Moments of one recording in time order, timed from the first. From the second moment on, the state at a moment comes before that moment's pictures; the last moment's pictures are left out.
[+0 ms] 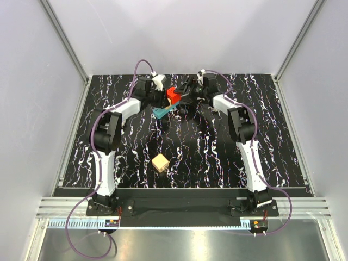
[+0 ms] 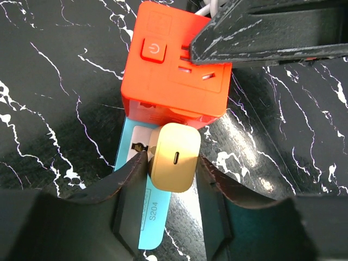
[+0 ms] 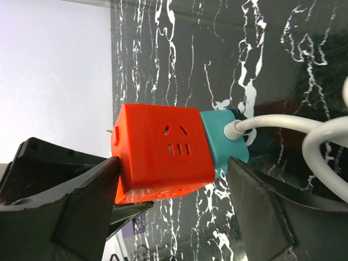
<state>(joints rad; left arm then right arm) -0.30 2.14 1.54 -0.04 0.41 -0.06 0.31 2.55 1.98 0.14 -0.65 0.95</state>
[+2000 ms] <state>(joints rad) -0.31 1.89 1.38 0.11 0.30 -0.13 0.36 2.52 1.93 0.22 -0.46 0.93</state>
